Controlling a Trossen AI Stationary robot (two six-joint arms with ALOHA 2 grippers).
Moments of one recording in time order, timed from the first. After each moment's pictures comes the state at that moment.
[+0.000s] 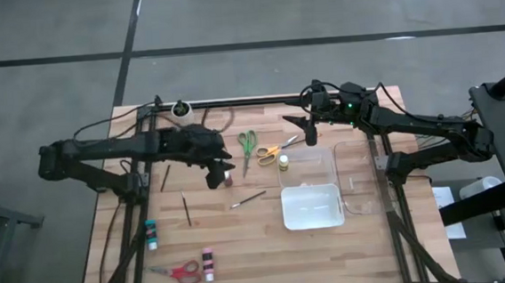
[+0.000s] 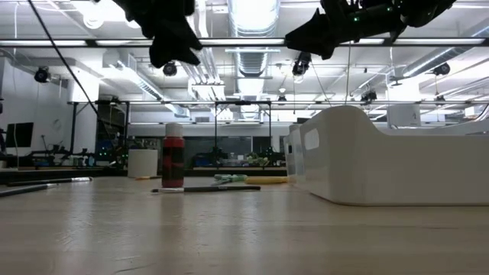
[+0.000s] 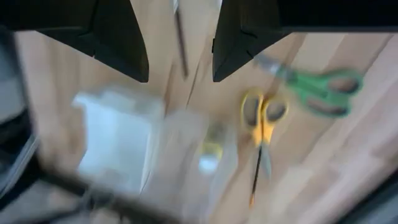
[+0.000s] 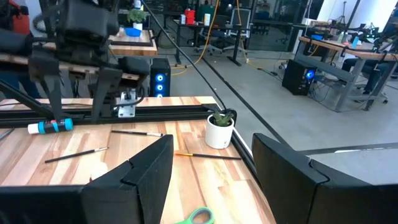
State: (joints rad) left arm 0.11 1.26 1.04 -0.53 0.05 -0.27; right arm -0.44 1.15 0.78 0.27 -0.21 -0.09
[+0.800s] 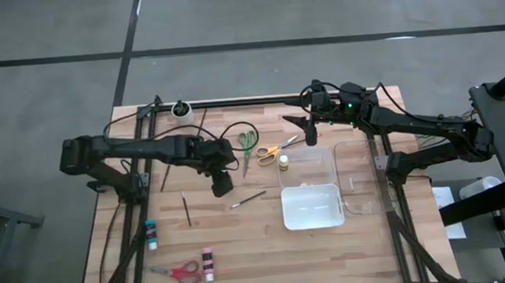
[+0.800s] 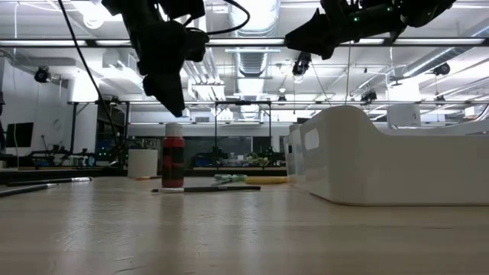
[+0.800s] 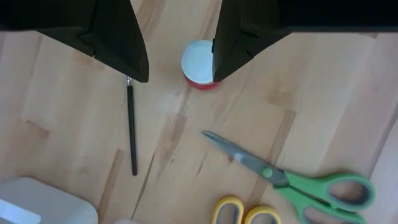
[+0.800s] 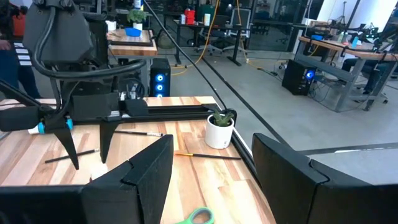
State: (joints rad) left arm 0.08 1.48 1.08 -0.75 0.00 -0.29; right arm -0.44 1.15 0.78 0.27 -0.21 -0.09
